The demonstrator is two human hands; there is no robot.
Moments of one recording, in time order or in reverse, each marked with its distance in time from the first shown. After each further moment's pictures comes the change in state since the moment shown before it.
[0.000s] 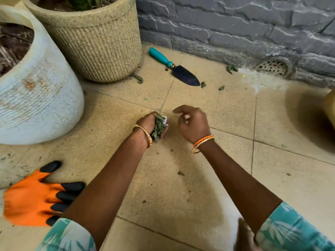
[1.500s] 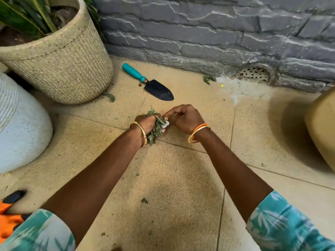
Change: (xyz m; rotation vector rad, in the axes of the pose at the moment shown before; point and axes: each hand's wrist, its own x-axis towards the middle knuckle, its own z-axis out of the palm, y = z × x) left_hand 0.013 0.017 0.112 0.276 0.006 0.116; right_hand 0.079 0.071 -0.065 0.279 -0.292 0.193
